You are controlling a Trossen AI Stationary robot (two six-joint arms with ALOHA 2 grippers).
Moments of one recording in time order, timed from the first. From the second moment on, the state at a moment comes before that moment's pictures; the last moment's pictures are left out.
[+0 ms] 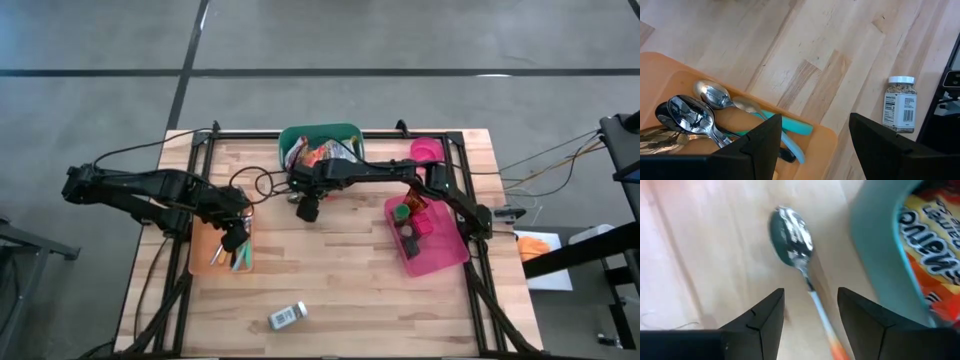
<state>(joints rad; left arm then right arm) -0.11 1.01 0.96 -1.07 0.05 -0.69 -0.16 2.31 1.95 -0.82 0.10 0.17</state>
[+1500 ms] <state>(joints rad) -0.12 1.01 0.96 -1.07 0.08 -0.69 -0.14 2.31 1.82 -0.59 0.20 -0.19</state>
